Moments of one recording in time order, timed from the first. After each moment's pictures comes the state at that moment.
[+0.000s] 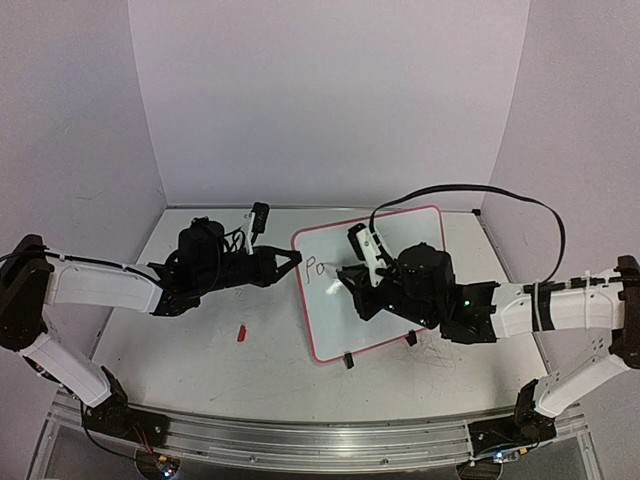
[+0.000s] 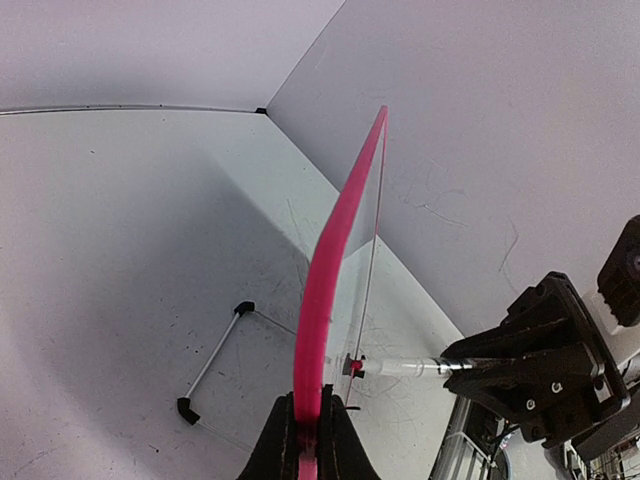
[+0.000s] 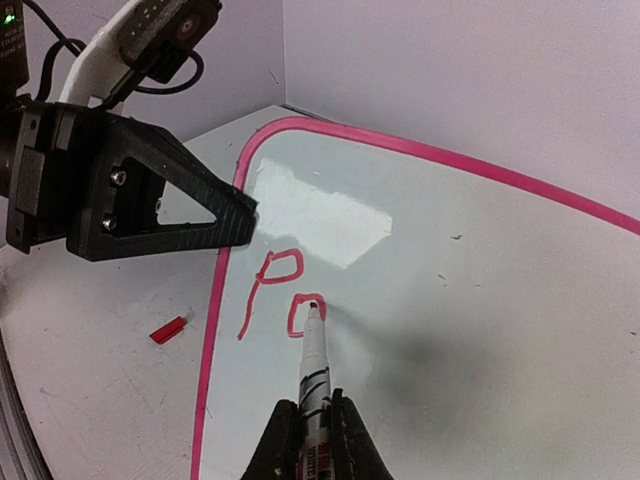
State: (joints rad) left arm -0.81 1.48 0.76 0.54 0.27 -0.57; right arm 1.06 1.41 0.83 0.27 0.29 0.08
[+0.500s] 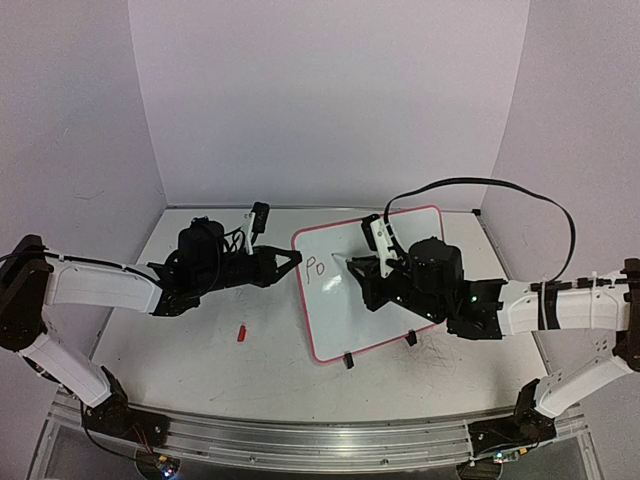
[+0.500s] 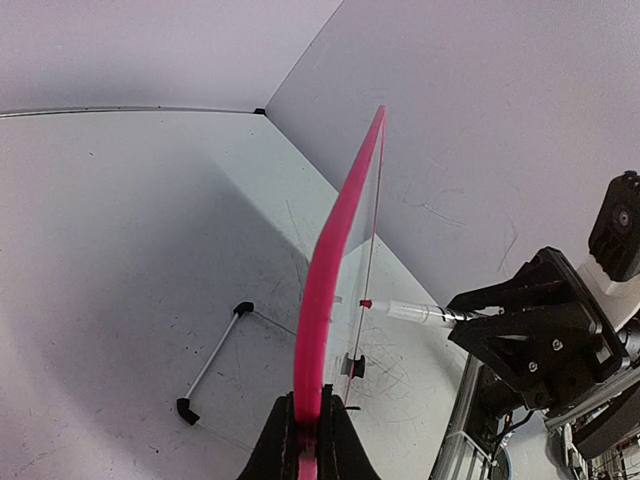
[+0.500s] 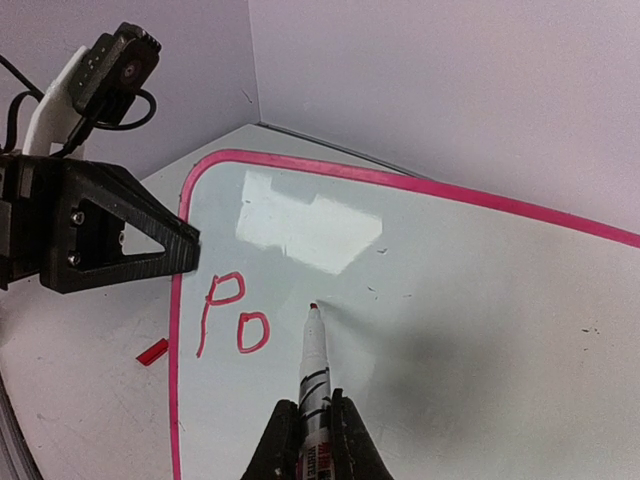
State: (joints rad) left arm -0.81 1.47 0.76 0.54 0.27 -0.56; right arm 1.02 1.37 0.81 0.28 0.30 0.12
